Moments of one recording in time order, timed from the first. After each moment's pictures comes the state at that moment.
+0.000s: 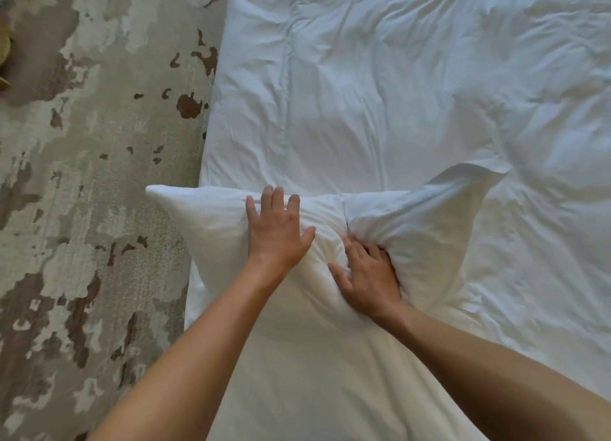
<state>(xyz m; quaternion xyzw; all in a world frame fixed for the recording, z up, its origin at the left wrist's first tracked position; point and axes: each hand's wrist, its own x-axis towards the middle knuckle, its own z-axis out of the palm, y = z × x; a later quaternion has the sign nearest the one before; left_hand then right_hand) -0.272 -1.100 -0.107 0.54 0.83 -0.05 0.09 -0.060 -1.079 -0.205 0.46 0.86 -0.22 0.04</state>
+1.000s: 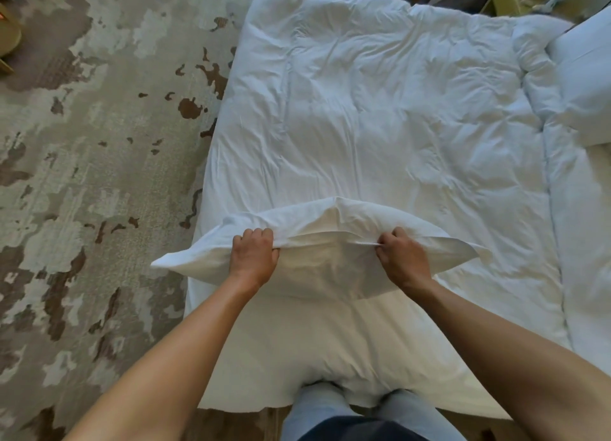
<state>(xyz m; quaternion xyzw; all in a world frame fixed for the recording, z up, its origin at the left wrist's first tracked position) -0.217 -1.322 -0.055 0.53 0.83 -0.02 0.16 0.072 -1.170 -0.057 0.53 0.84 -0.13 0.05</state>
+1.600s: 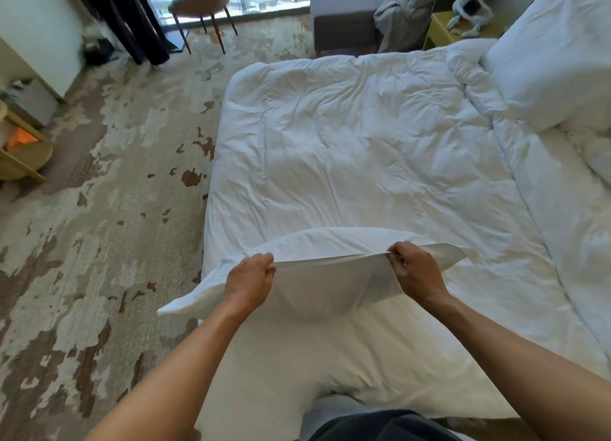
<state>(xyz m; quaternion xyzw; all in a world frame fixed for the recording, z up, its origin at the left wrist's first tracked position) -0.165 -1.341 0.019 0.57 0.81 0.06 0.14 0.176 -1.206 -0.009 0.55 0.77 -0.25 -0.18</state>
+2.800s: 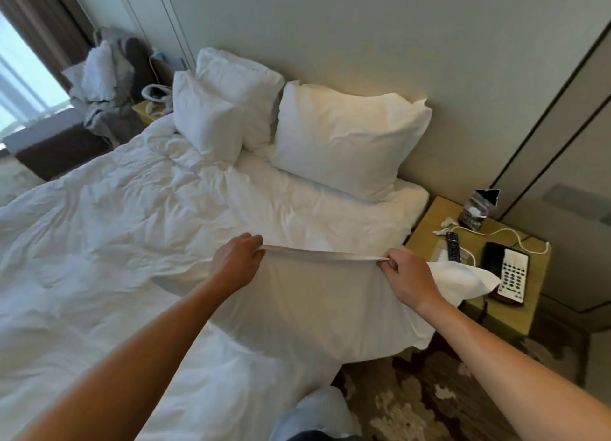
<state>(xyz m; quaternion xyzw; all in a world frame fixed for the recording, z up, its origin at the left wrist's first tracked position) 0.533 -1.150 0.117 0.87 0.48 0.05 0.10 0.850 -1.342 0.069 0.79 0.50 -0.18 -0.30</state>
